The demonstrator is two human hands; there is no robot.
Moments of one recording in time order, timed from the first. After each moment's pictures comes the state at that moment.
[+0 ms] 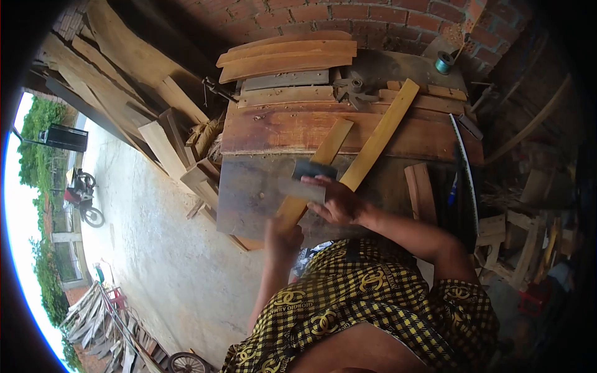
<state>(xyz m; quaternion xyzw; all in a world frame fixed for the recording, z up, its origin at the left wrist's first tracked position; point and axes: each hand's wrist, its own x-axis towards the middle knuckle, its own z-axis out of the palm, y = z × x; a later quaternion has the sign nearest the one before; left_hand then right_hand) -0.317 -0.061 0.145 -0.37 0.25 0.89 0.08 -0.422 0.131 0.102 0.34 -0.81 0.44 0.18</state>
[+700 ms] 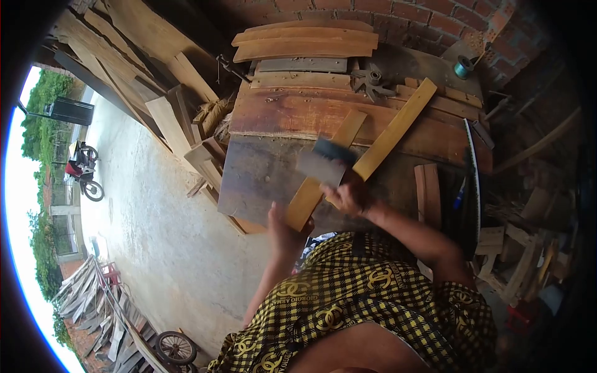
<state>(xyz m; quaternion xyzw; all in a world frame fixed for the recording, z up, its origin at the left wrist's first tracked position) -0.295 -0.064 0.100 -0.31 0.48 0.82 0.05 -0.403 0.133 0.113 0.35 -0.81 0.44 0.15</state>
